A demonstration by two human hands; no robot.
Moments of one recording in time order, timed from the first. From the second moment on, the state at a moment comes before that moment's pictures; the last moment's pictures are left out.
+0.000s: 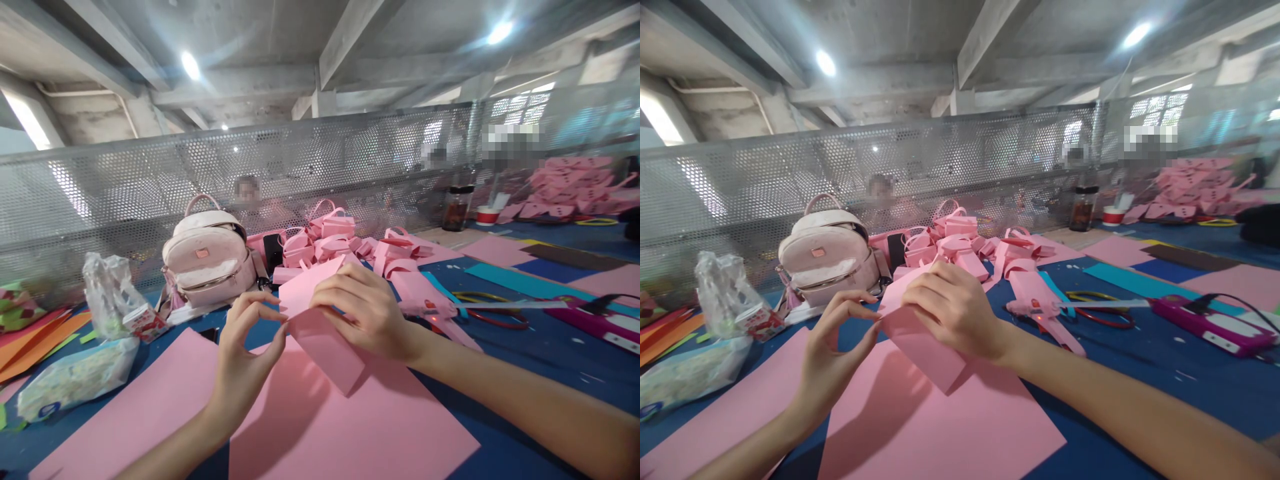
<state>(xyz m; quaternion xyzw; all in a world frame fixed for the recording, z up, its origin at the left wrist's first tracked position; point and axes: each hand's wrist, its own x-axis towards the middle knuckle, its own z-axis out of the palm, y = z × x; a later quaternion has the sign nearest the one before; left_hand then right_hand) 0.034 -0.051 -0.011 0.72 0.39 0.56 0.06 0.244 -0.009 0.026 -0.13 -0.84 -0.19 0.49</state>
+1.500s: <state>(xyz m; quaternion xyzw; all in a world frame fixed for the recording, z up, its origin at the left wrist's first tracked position) 0.036 -0.050 -0.012 0.72 0.39 0.58 0.07 0.244 -0.008 0.026 -0.13 -0.84 -0.19 0.49</state>
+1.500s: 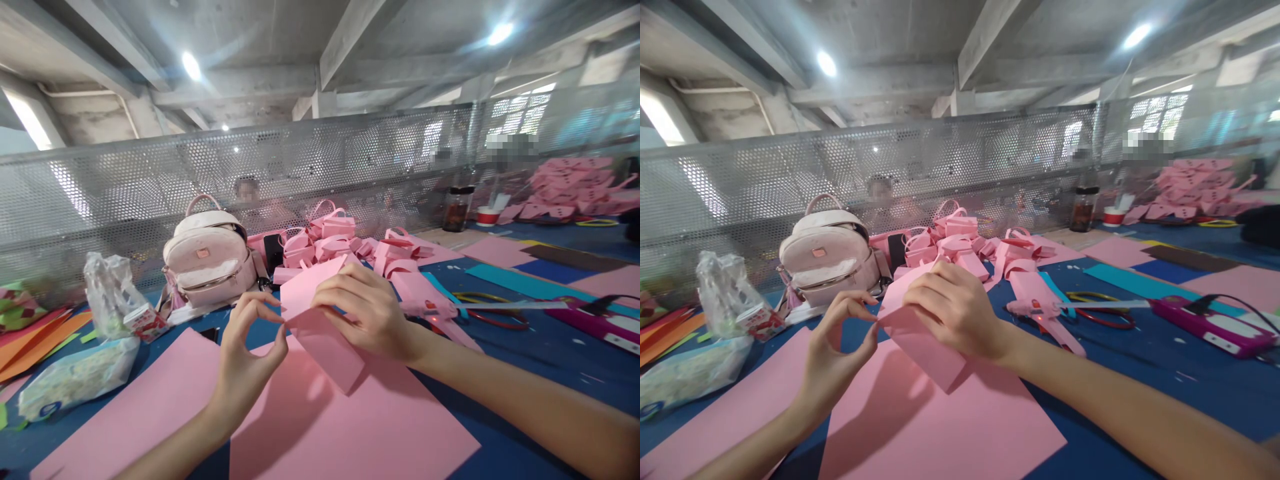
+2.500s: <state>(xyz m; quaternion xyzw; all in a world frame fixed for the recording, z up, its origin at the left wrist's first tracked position) 0.038 -0.050 -0.011 0.71 0.40 0.58 0.08 0.244 -0.010 0.023 -0.13 -0.84 -0.18 0.49</state>
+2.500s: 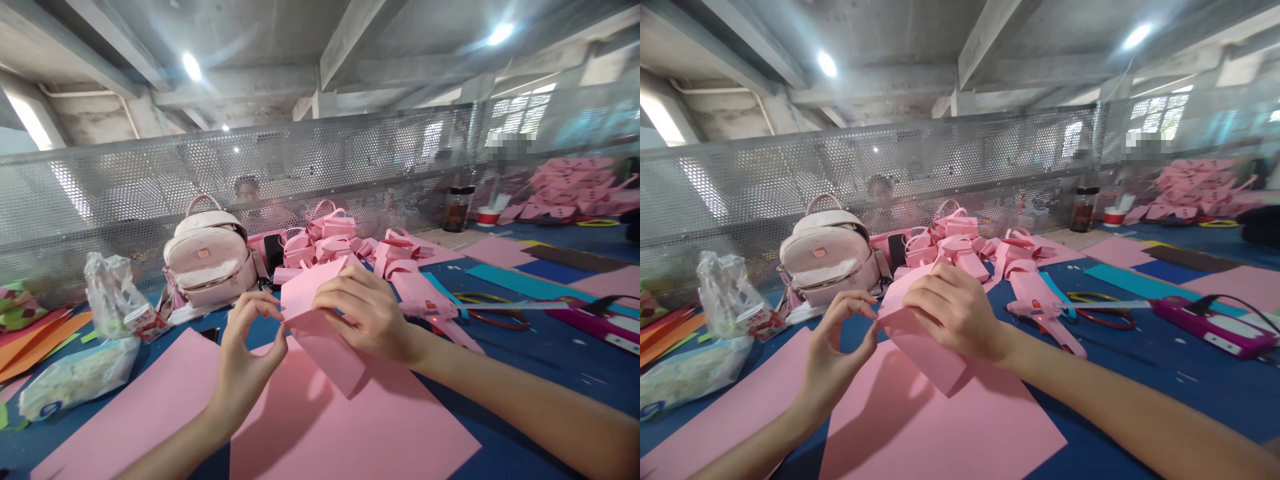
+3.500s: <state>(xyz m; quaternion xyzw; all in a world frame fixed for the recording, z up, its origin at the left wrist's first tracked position) 0.038 -0.052 -0.012 0.72 0.40 0.57 0.06 0.243 -0.011 0.022 -0.14 -0.84 -0.18 0.49</state>
